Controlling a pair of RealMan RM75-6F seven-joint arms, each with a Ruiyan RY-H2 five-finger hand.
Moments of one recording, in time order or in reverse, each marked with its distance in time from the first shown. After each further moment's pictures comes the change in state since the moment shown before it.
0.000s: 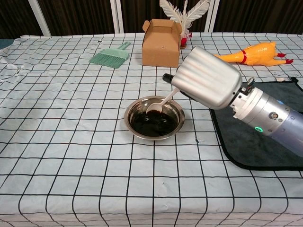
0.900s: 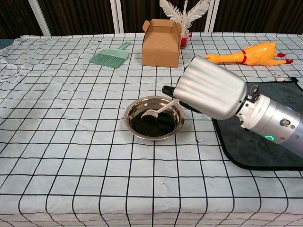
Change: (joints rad) left arm -0.001 -0.001 0.000 -0.001 0.004 0.002 0.015; right arm -0.006 0.097 -0.045 -0.198 -0.035 -0.015 -0.016
